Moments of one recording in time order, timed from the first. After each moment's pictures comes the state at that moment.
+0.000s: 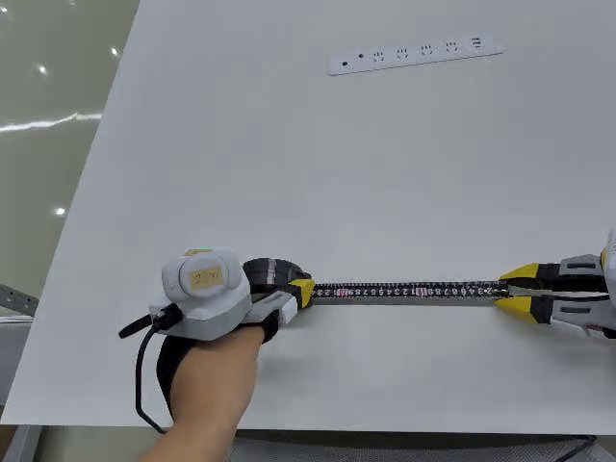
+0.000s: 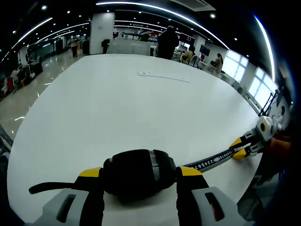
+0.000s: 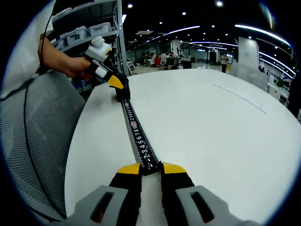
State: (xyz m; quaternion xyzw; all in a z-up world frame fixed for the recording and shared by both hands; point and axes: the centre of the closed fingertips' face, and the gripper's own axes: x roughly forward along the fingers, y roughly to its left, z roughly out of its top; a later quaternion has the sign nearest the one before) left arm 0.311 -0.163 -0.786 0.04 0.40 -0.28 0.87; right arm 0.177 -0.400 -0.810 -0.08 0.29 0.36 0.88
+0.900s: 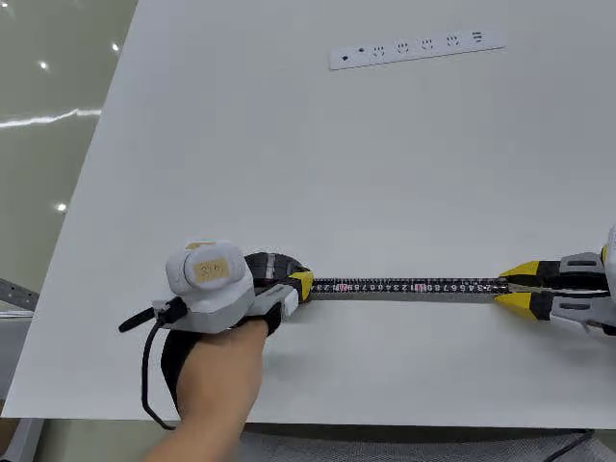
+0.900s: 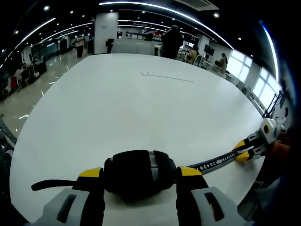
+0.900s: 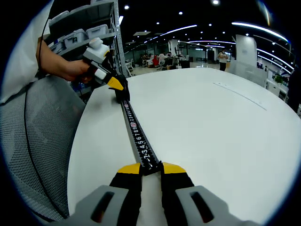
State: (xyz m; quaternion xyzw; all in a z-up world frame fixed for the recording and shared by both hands) left arm 0.311 -0.162 -0.785 0.05 0.40 -0.26 0.88; right arm 0.176 -0.400 -0.809 -0.07 0.30 0.36 0.88
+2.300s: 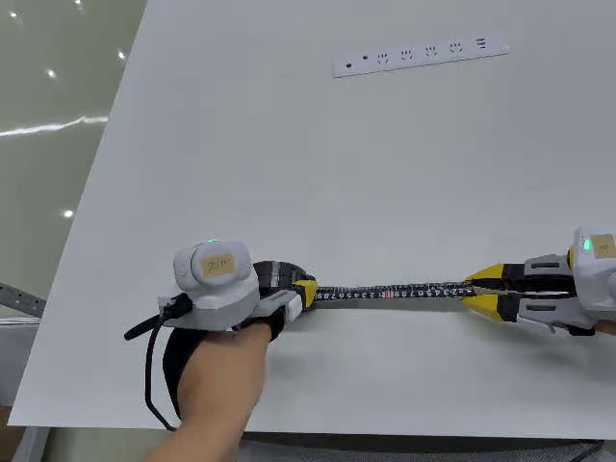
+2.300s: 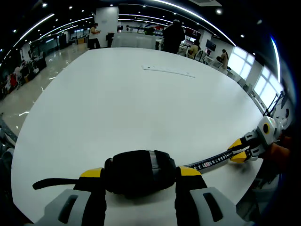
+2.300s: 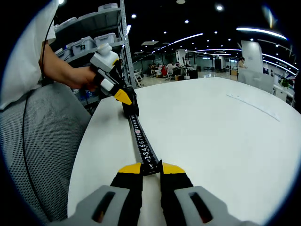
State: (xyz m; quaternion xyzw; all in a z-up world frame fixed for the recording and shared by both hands) left arm 0.310 -0.160 -0.787 0.06 0.43 -0.26 0.86; right arm 0.199 -0.355 -0.802 -0.04 0.25 0.40 0.88
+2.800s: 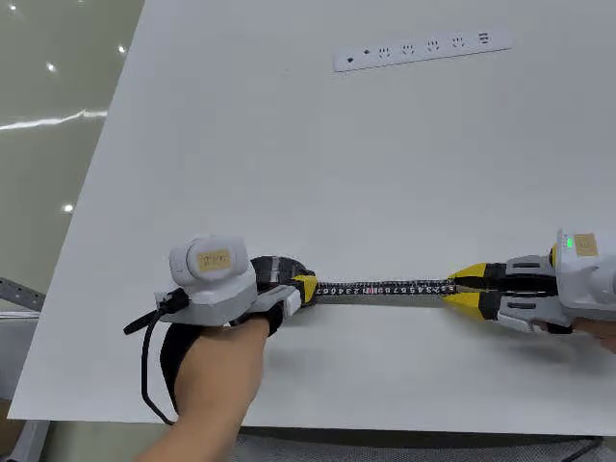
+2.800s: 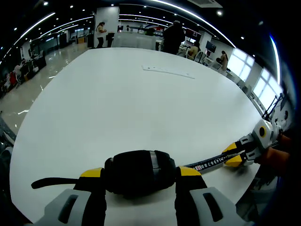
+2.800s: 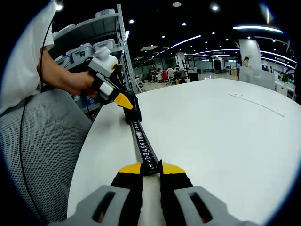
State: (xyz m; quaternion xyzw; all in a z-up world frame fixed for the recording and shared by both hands) left arm 0.310 -0.159 -0.787 0.05 0.43 -0.26 0.86; right arm 0.207 -0.335 -0.802 -0.01 0.23 0.41 0.88
